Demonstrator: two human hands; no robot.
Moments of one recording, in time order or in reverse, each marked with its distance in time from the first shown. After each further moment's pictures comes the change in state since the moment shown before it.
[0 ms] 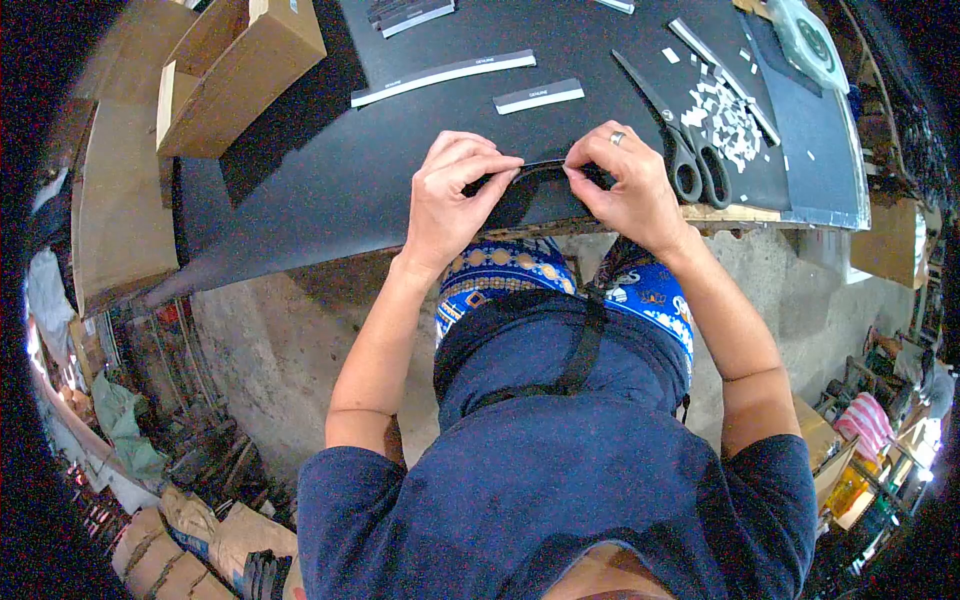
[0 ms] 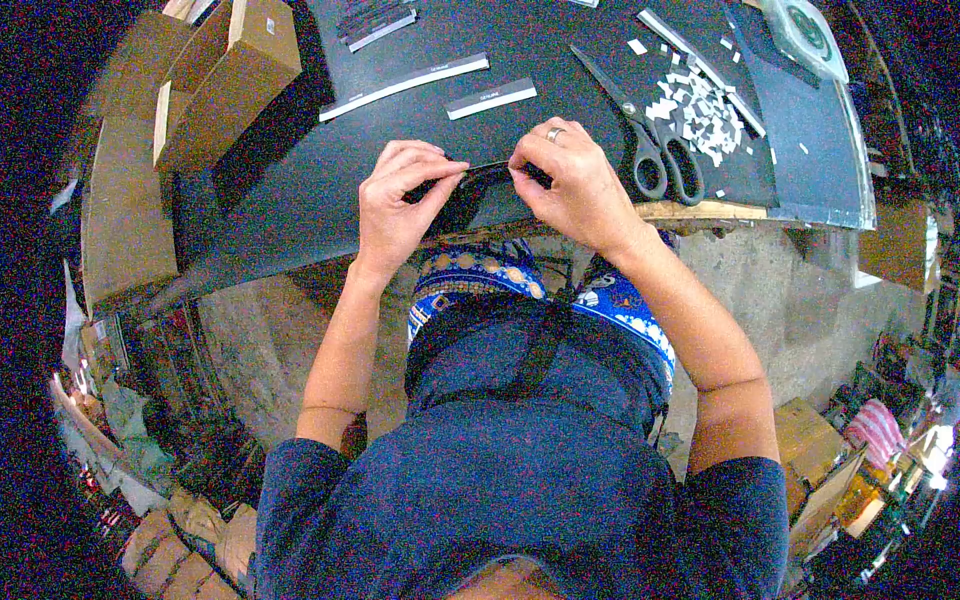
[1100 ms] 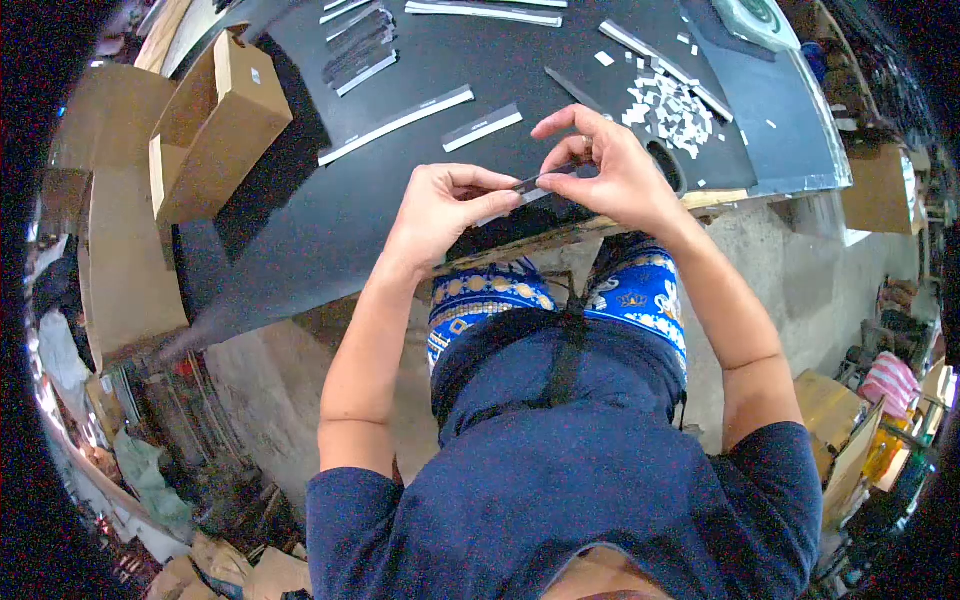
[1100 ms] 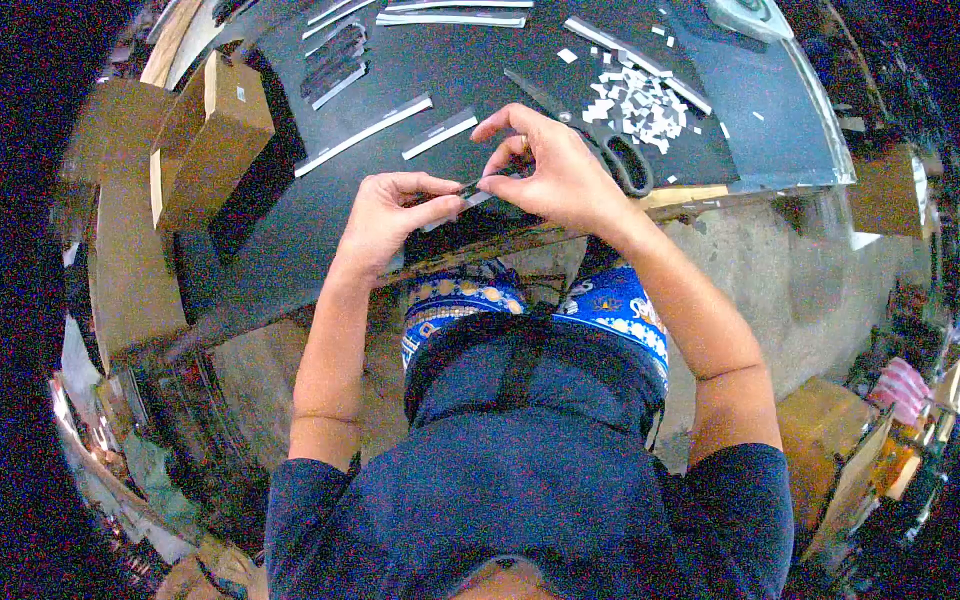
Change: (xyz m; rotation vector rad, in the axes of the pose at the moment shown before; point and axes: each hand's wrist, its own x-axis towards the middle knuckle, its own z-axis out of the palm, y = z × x) left_hand 0.040 0.032 0.006 -0.545 -0.437 -0.647; right_hand 0.004 -0.001 -0.047 0.490 -0.116 0.443
